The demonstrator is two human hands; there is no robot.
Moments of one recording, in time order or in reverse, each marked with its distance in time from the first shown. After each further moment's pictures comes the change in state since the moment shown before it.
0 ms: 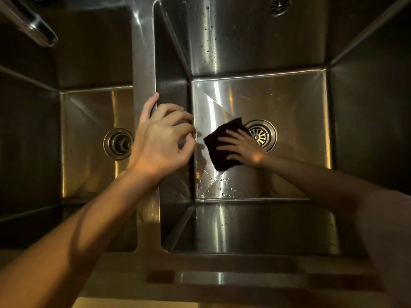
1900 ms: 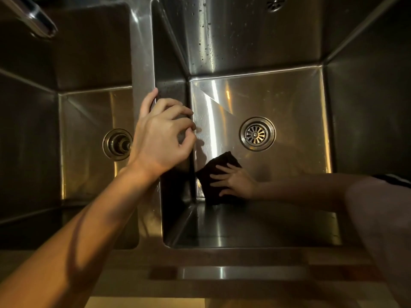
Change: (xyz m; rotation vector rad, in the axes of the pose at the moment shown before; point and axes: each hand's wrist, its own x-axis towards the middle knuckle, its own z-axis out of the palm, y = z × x) left_hand -0.001 0.001 -0.001 -0.023 0.029 0.008; right_hand -0.038 -0.081 0.042 0.057 -0.214 -0.087
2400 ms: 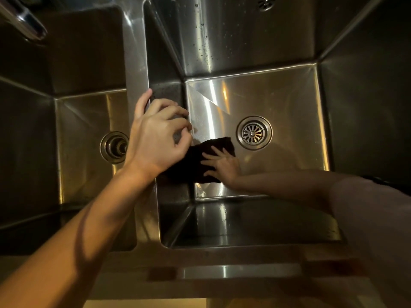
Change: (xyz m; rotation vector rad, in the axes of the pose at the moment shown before) left_hand -0.001 -0.001 0.003 0.010 0.002 0.002; right_hand 0.043 -0.012 -0.018 0.180 0.237 0.322
